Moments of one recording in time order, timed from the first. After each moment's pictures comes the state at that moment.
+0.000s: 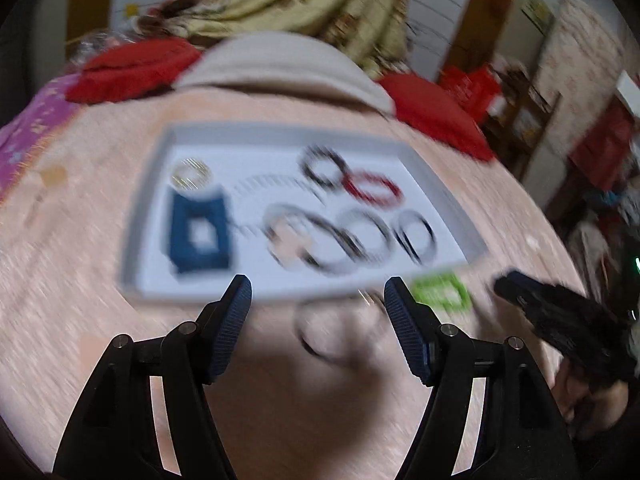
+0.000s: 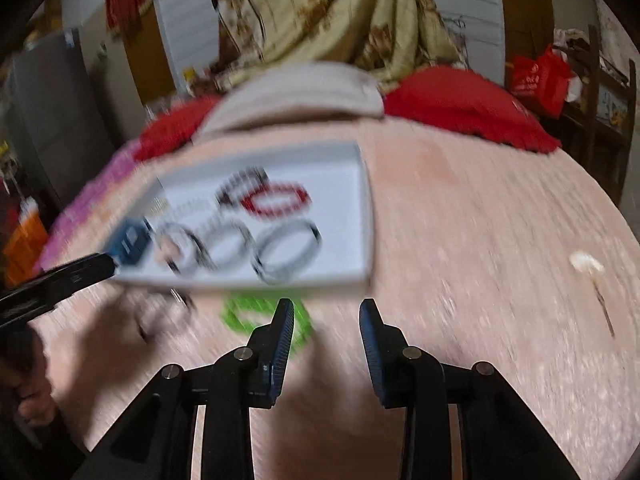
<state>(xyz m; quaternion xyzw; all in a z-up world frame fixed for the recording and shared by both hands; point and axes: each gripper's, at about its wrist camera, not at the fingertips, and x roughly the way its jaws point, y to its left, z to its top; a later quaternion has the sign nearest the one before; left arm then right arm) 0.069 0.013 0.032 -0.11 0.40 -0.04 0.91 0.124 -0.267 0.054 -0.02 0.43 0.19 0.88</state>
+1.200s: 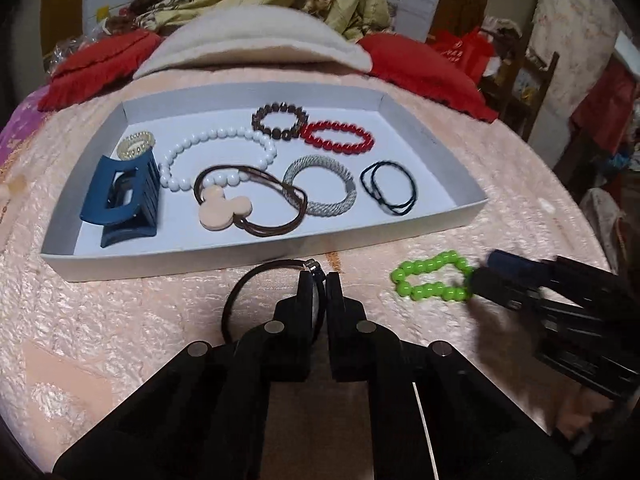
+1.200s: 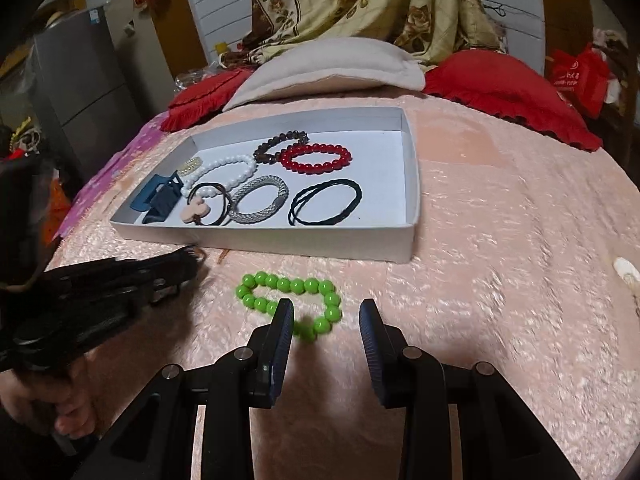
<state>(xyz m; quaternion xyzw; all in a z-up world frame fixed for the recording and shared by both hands) 0.101 -0.029 0.004 -0.08 0.42 -0.05 0.90 0.128 -0.255 0.033 -0.03 0.44 0.26 0.86</state>
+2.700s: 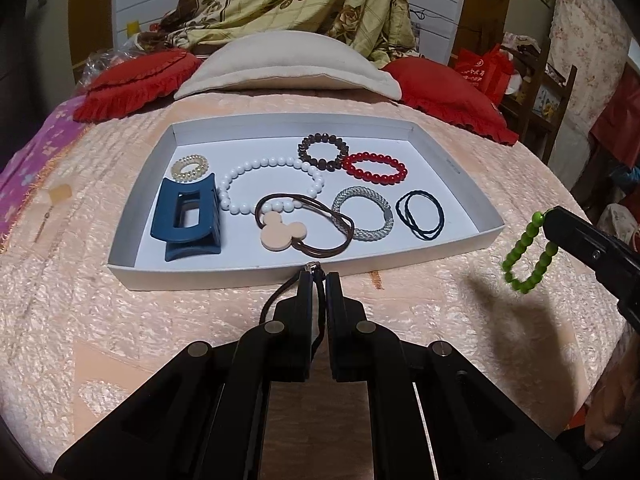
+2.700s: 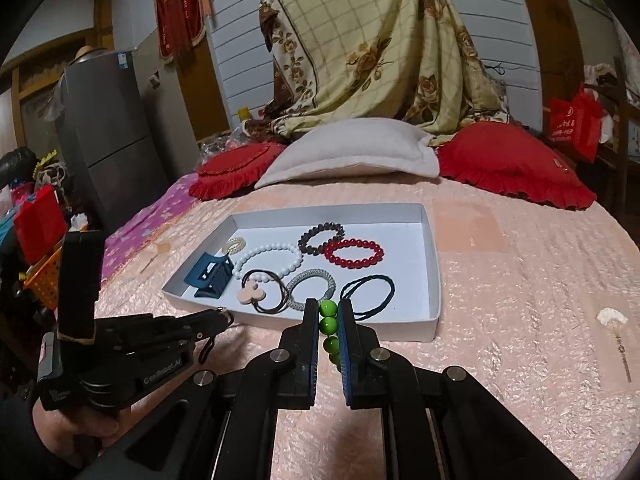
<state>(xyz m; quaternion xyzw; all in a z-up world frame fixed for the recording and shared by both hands) 0.087 -0.009 0.026 -0.06 0.39 0.01 0.92 0.101 -0.243 0.099 0.02 0.33 0.28 0.90</state>
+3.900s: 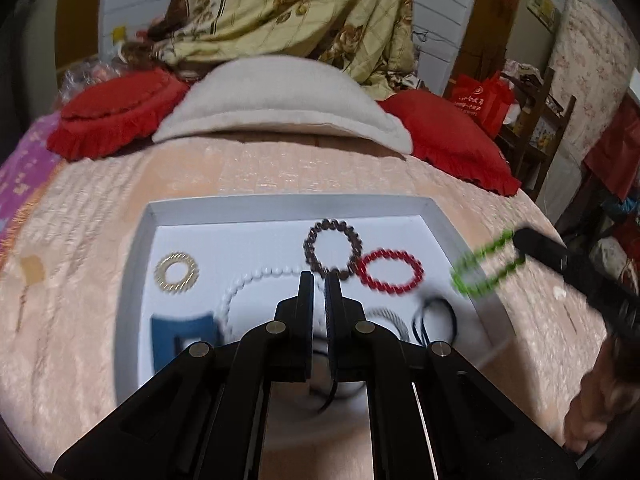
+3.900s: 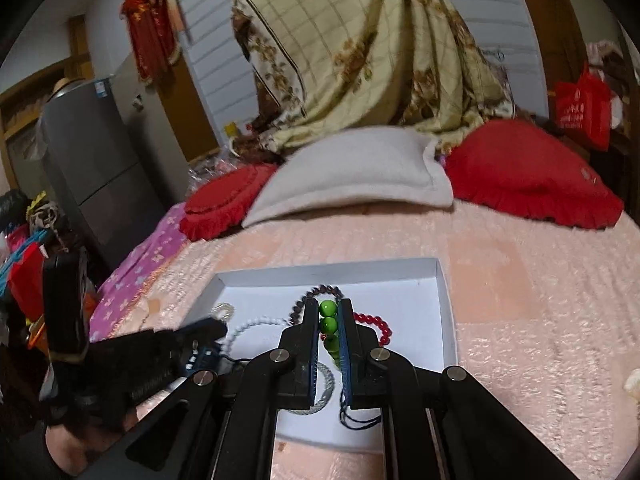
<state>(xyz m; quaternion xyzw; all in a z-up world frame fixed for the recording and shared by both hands) 0.191 0.034 0.060 -0.10 0.38 -0.02 0.92 0.214 -0.215 0.117 0.07 0.36 0.28 0.89</state>
